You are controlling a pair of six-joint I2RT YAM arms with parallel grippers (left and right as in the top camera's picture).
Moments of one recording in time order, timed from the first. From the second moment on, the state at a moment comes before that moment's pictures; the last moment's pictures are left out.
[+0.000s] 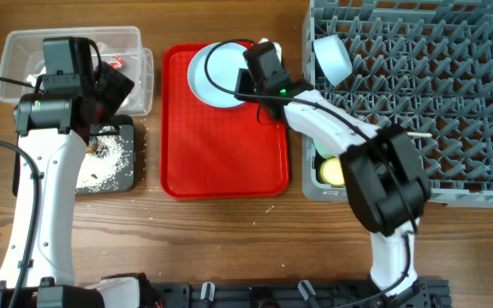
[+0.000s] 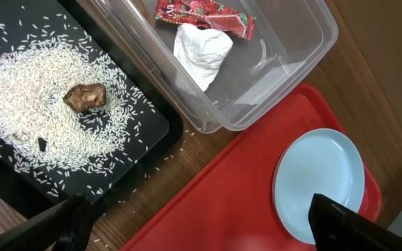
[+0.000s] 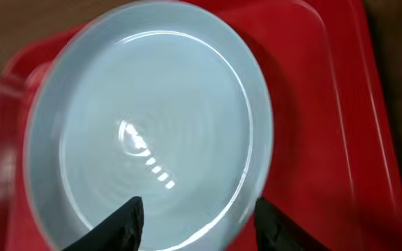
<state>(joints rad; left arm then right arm) 0.05 1.45 1.38 -0.96 -0.13 -0.87 0.53 2.14 1.48 -0.21 0.07 0.64</state>
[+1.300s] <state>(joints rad) 0.05 1.45 1.38 -0.96 -0.13 -0.87 0.38 1.54 1.49 -0.51 1.11 -0.17</state>
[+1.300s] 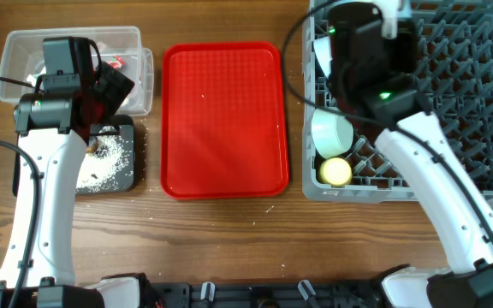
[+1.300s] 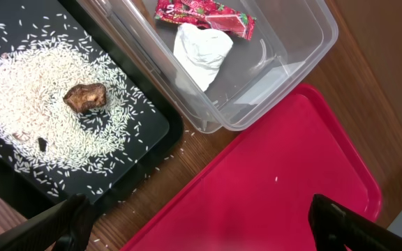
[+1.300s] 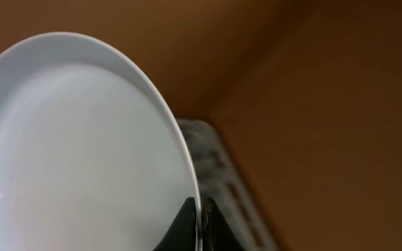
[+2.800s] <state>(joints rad) 0.05 1.45 1.38 -0.96 -0.13 -0.87 0.26 1.25 1.48 -0.84 0.06 -0.05</state>
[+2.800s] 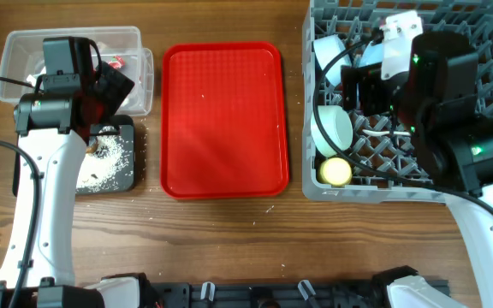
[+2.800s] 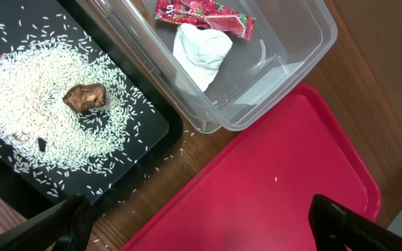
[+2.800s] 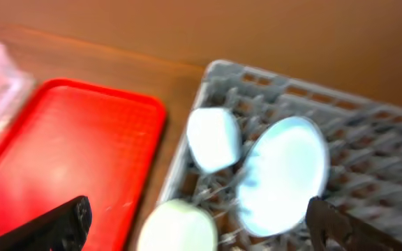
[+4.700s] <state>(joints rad) 0.05 1.45 1.38 -0.96 -0.13 -0.87 0.00 0.02 0.01 0.00 -0.03 0.13</state>
